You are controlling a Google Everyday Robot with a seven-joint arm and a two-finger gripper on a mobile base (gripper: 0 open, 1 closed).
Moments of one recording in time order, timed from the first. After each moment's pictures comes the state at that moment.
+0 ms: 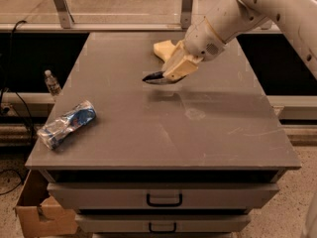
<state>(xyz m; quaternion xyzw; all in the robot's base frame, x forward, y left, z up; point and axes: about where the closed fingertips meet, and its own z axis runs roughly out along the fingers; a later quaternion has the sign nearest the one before) 0.604 -0.040 0.901 -0.71 0.61 0.20 0.29</state>
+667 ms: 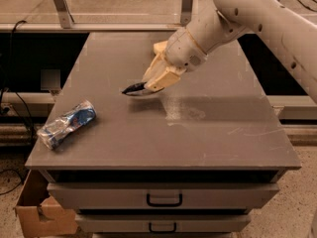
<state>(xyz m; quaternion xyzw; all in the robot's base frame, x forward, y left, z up) 0.573 0.010 0.890 -0.75 0.54 0.24 0.30</state>
